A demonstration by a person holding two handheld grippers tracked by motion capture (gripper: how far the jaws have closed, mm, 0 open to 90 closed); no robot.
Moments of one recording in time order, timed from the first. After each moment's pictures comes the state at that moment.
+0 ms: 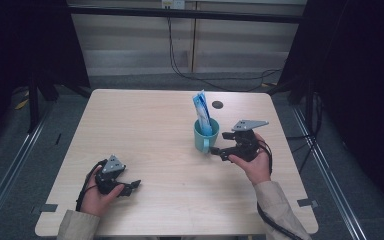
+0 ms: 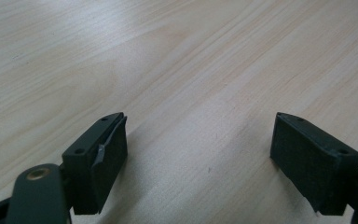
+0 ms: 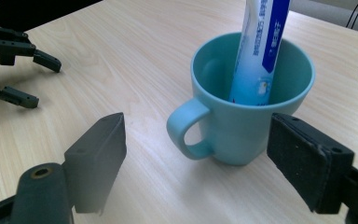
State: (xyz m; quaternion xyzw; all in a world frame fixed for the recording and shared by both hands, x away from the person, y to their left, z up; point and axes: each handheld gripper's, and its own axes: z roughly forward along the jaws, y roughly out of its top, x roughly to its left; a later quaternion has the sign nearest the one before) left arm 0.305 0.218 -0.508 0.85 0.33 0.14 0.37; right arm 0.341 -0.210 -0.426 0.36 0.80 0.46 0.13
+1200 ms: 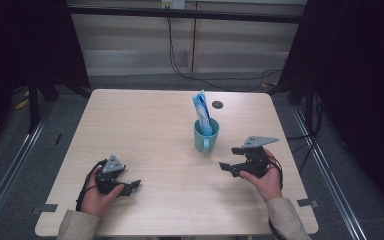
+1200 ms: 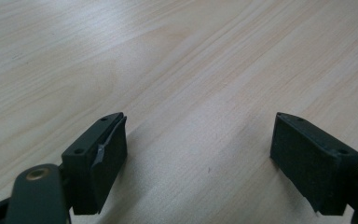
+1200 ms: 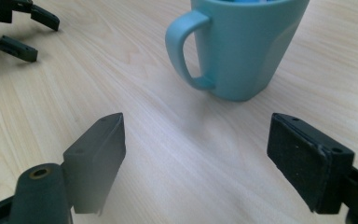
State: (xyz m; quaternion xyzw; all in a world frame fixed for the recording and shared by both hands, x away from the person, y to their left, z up) left arm 0.305 0.218 -0.508 0.85 0.33 0.14 0.37; right arm 0.309 -0.238 -0.458 0.37 0.81 0.44 0.12
